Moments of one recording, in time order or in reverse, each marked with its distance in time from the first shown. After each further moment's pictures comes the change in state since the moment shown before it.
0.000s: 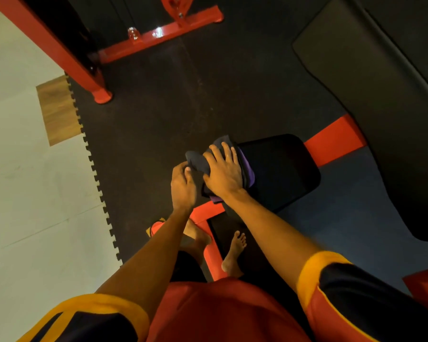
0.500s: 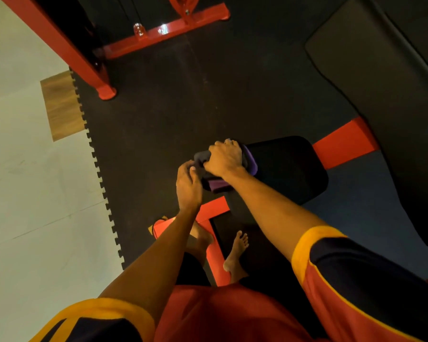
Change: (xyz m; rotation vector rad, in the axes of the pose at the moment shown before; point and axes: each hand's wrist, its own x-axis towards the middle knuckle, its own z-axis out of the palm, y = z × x) left_hand 0.003 0.005 0.001 -0.019 0.026 -0.029; right_hand 0.057 -0.007 -0.018 -0.126 -0.109 0.030
